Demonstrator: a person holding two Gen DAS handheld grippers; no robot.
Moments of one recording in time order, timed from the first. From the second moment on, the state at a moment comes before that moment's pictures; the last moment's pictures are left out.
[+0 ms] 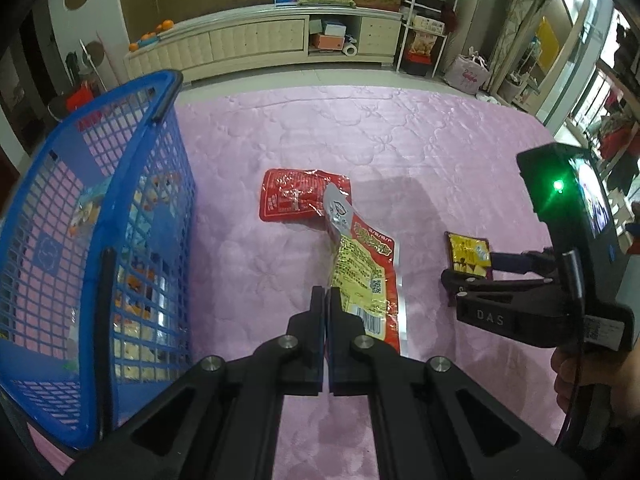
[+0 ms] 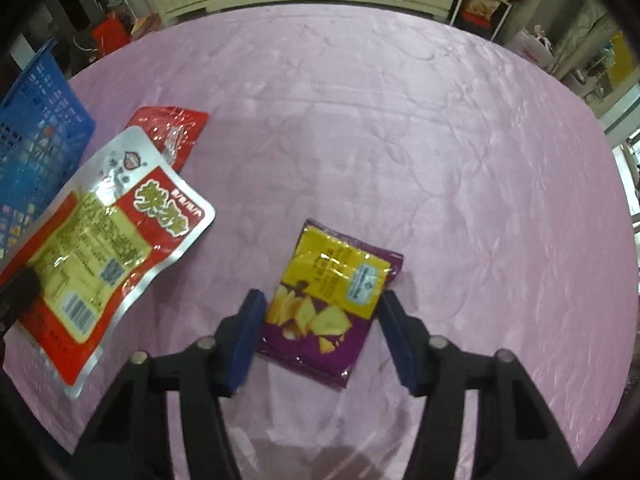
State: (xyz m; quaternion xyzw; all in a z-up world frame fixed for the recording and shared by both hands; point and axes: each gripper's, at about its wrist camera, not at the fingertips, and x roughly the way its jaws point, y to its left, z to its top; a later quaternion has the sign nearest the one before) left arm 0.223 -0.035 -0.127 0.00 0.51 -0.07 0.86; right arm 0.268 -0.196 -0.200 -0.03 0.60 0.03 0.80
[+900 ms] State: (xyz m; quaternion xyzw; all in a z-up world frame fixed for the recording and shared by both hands) left arm 0.155 0.030 -0.009 -0.04 0.39 -0.08 0.92; right arm 0.172 -0.129 -0.051 -0.04 0.48 0.14 0.87
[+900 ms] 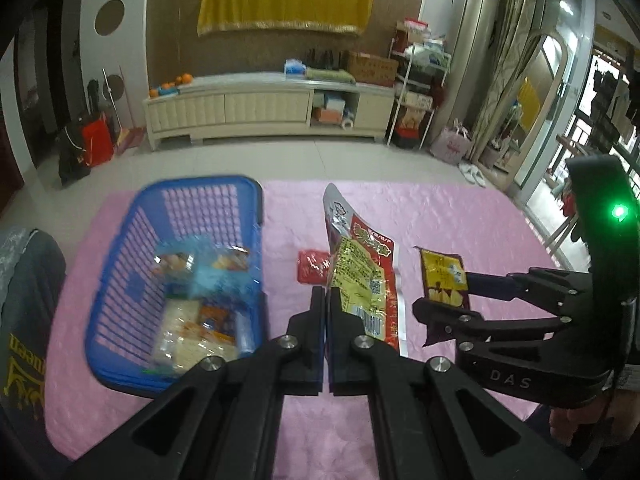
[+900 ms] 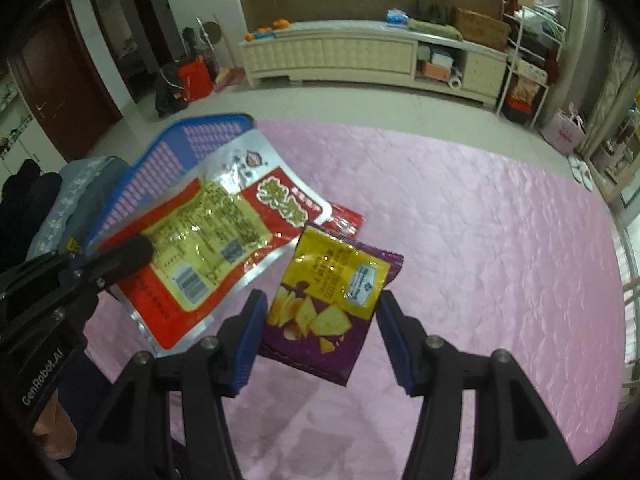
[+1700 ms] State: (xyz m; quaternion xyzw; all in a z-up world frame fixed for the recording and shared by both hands) left arm 0.148 0.196 -0.014 -0.10 0.38 0.02 0.92; right arm 0.206 0.029 -0.061 -0.12 0.48 0.25 0.83
